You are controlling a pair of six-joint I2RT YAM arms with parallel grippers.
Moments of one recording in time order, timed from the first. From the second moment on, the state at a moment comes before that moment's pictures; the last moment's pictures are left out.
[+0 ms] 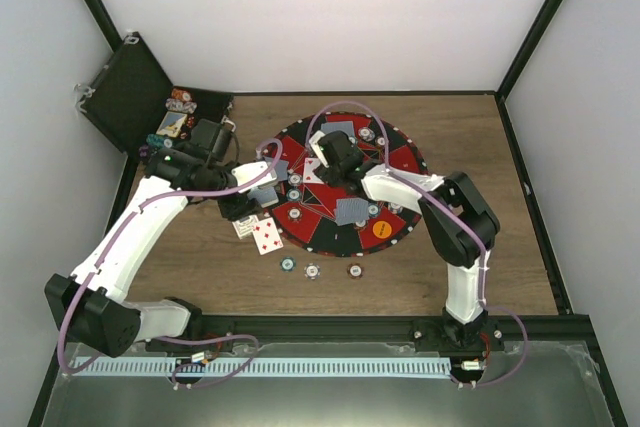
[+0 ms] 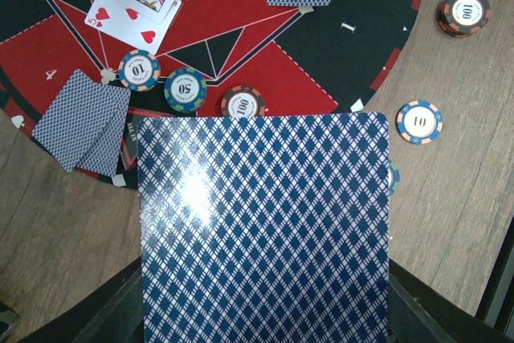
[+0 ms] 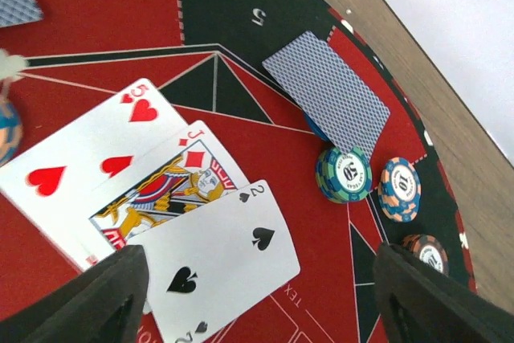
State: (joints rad) left arm -0.39 1.29 1.29 -1.15 0.30 0.76; right arm 0.68 1.94 1.27 -0.08 0.39 -0.38
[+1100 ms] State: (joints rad) left arm -0.40 1.31 1.31 -1.14 0.34 0.76; right arm 0.65 1.61 1.16 -0.21 -0.74 0.63
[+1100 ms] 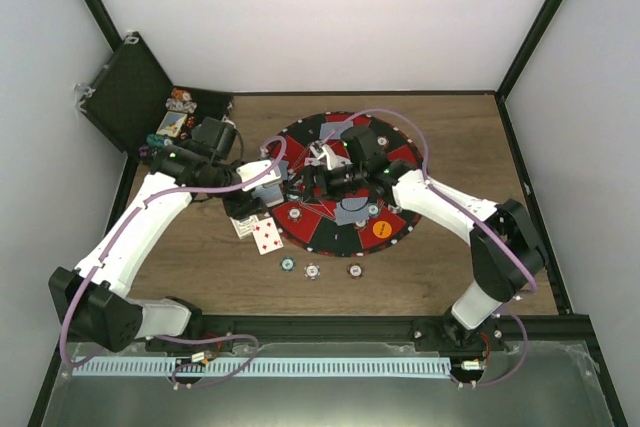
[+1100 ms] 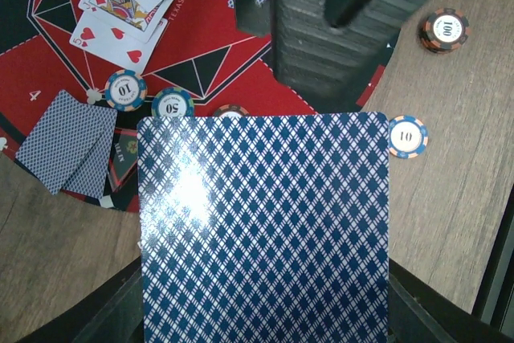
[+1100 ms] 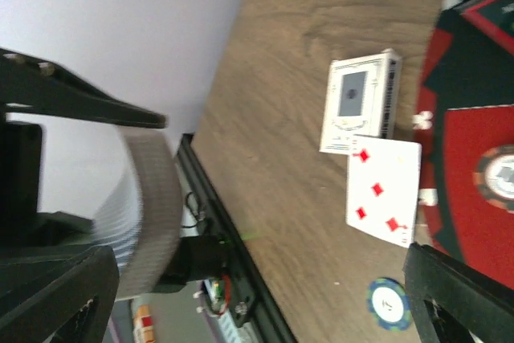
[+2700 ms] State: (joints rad) left arm -0.41 1.31 1.31 -1.13 0.33 0.75; right arm 0.70 1.85 1.24 0.13 -0.99 0.86
